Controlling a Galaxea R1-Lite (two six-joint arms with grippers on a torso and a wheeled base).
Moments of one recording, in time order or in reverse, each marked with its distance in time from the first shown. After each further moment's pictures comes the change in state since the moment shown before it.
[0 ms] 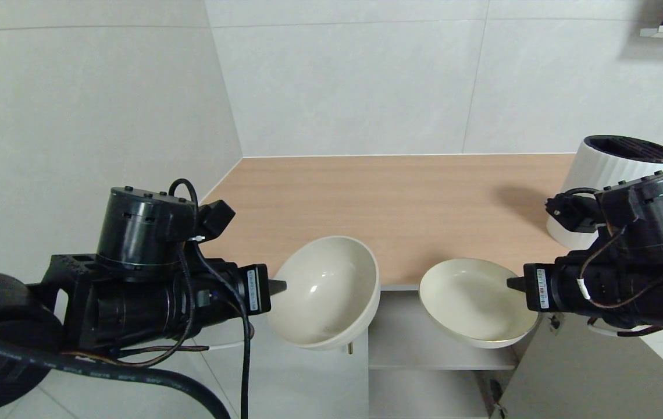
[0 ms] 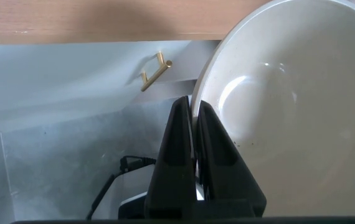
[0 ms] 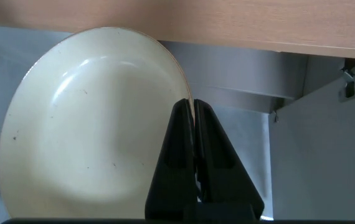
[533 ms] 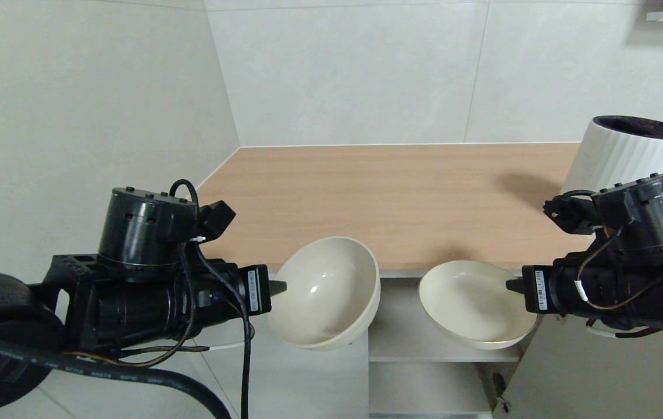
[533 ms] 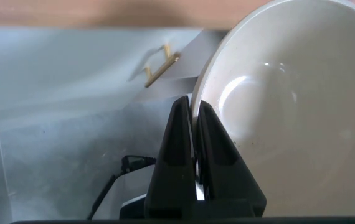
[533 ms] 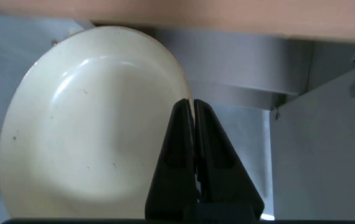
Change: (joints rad) left arm 0.000 0.003 0.000 0.001 0.000 0.000; right arm 0.000 0.007 0.001 0.001 0.000 0.000
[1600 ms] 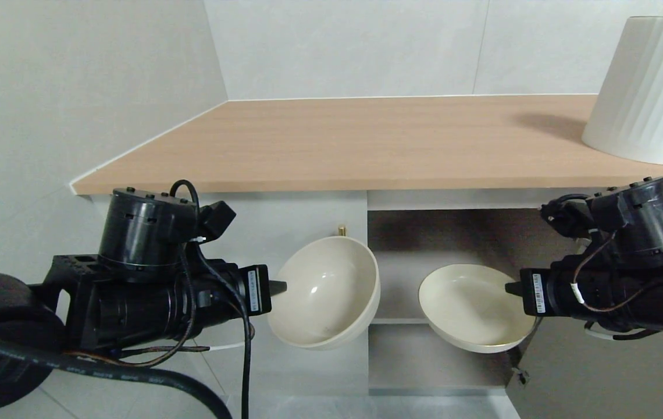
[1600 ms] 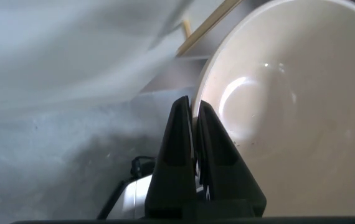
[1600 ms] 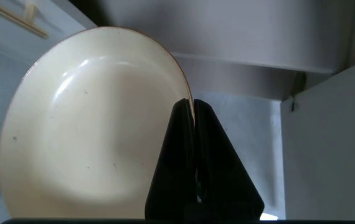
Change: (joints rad) left arm 0.000 0.001 0.000 0.000 0.000 0.000; right arm 0.000 0.011 0.005 0.001 0.000 -0.001
